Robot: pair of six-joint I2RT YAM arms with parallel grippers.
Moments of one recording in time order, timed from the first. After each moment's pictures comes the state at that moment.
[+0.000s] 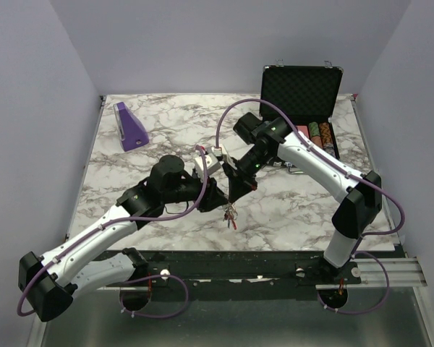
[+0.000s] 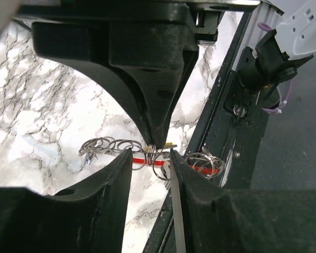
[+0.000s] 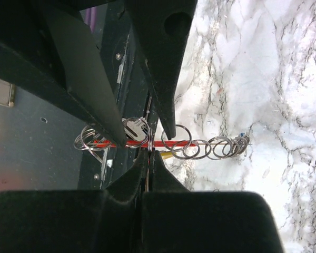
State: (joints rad) left arm -0.77 0.96 0.82 -0.26 0.47 -0.16; right arm 0.73 1.76 1.69 -1.28 -0.91 -0.80
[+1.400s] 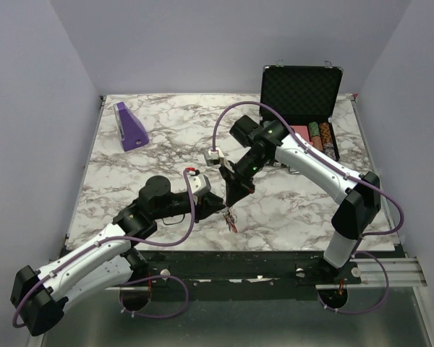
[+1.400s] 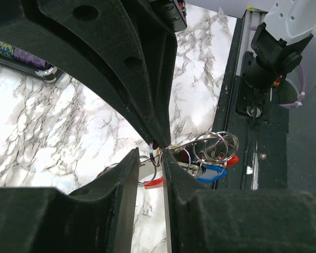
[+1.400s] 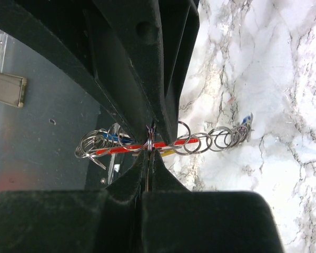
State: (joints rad) left arm -0.79 0.78 0.54 0.06 0.50 -0.03; right arm 0.77 1.76 1.69 -1.27 -0.94 -0.78
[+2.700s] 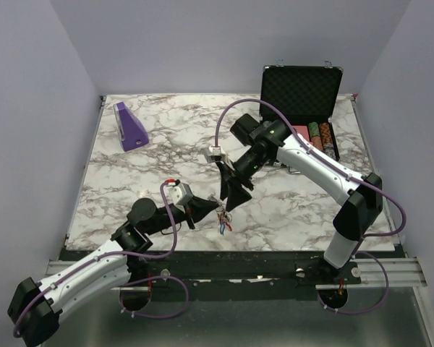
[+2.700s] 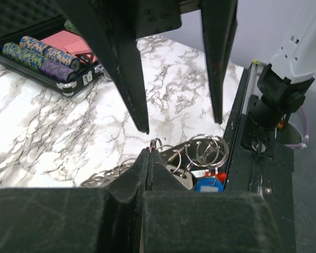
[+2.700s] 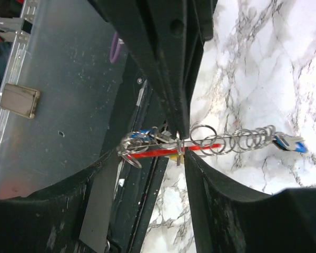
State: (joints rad) left arm -0.79 0.61 0.29 0.36 0.39 -0.18; right arm 0.76 1.75 1.68 -1.24 -1.02 -0.77
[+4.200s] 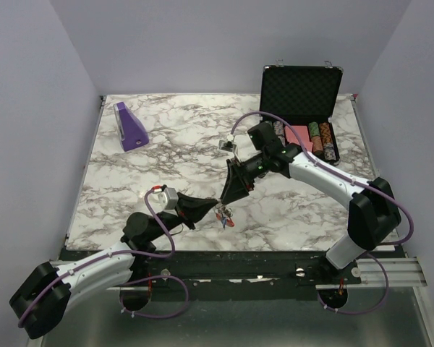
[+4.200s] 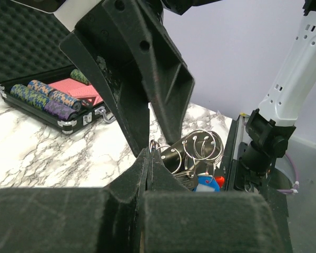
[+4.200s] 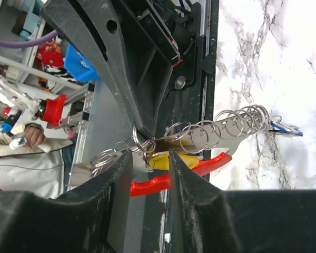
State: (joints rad) left arm -0.79 0.74 0.06 1.01 0.31 -0.34; right arm 0.65 1.61 1.22 -0.46 -1.25 -0.02
